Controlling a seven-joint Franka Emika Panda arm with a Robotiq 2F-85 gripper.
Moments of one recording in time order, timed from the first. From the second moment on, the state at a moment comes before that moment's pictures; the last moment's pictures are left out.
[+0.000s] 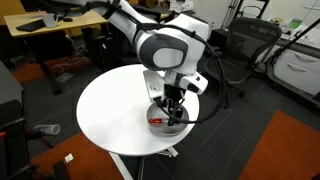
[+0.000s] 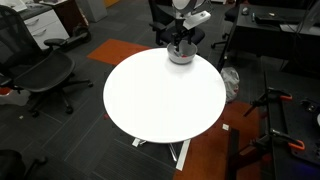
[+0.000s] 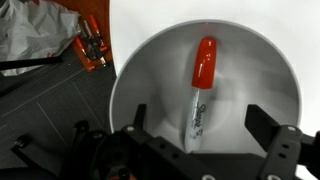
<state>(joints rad) -0.24 0.78 -0.16 -1.53 0.07 2.20 0.10</state>
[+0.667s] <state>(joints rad) -0.26 0.92 -0.16 -1.34 0.07 2.05 0.10</state>
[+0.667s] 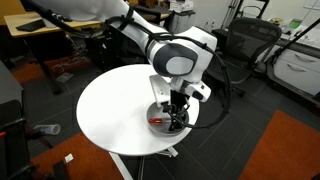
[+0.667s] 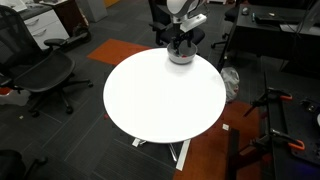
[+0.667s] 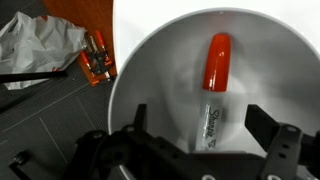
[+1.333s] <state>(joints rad) -0.27 0.98 -0.16 -1.28 0.07 2.04 0.08</state>
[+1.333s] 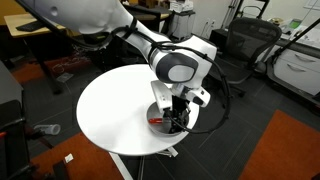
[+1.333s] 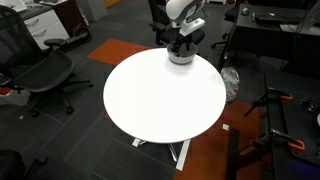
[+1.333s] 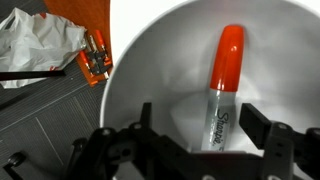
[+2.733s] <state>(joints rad) -0.24 0.91 -0.15 -1.38 0.06 2.10 0.08</state>
